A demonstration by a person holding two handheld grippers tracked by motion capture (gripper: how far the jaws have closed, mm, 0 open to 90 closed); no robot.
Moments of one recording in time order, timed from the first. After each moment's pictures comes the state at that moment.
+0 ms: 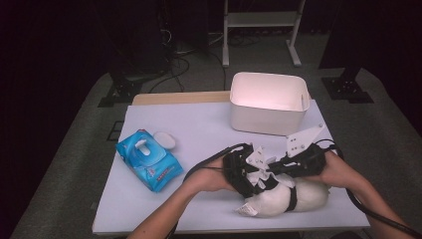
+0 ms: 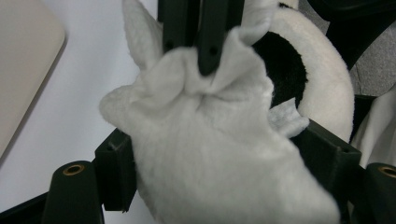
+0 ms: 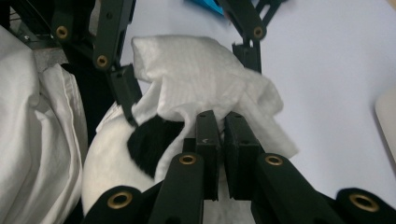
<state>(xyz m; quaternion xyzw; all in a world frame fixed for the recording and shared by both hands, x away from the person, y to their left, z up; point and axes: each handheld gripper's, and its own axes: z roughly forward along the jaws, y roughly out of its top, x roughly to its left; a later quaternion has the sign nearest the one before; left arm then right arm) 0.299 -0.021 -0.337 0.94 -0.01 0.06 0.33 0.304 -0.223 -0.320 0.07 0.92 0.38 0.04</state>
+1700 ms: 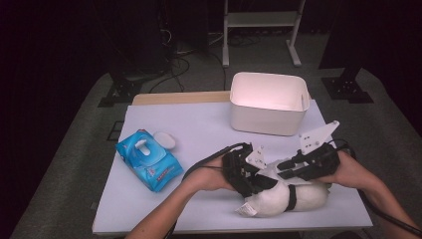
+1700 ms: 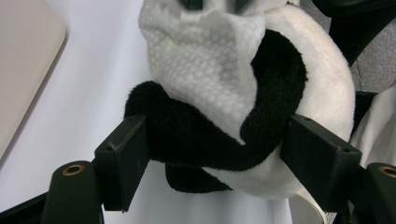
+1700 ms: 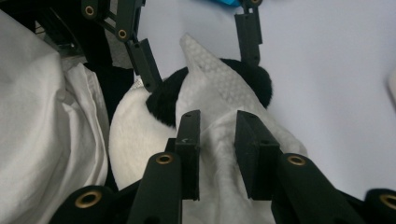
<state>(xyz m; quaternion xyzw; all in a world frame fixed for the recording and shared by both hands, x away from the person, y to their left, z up) 0.301 -0.020 -0.336 0.95 -0.01 0.06 0.32 0.305 -0.251 -0.318 0.09 0.92 0.38 0.00</state>
